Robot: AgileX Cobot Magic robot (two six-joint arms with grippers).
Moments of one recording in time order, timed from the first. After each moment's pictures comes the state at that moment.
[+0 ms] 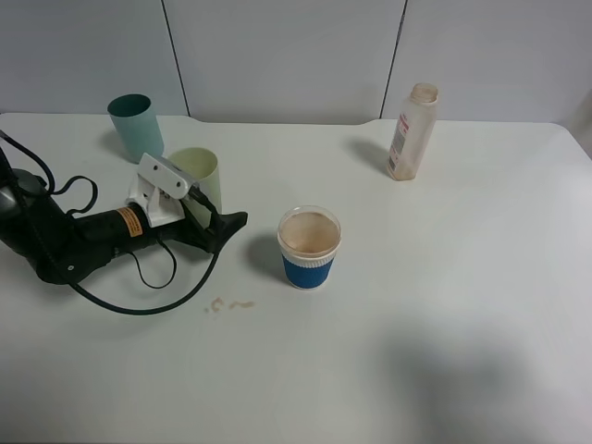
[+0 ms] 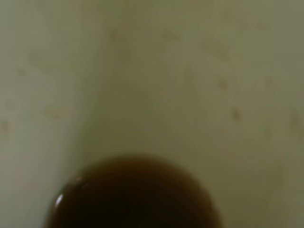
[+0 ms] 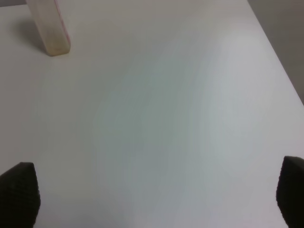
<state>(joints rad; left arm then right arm) -0.23 2.21 -0.61 0.49 -1.21 -0.09 -0.02 0.00 -0.50 -0.07 1.06 0.06</state>
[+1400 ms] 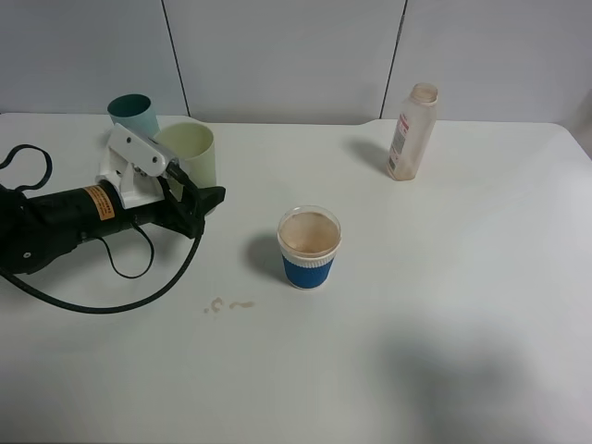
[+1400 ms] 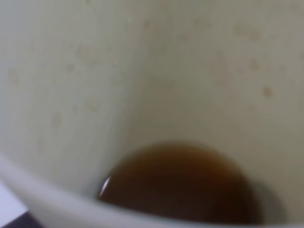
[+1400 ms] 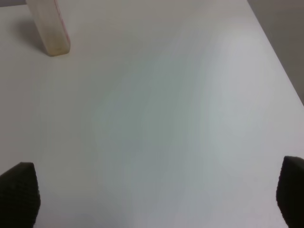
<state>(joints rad) -0.23 1.92 -0.50 0.51 -1.07 -0.11 -0.02 0.00 -0.50 -0.07 1.06 0.06</state>
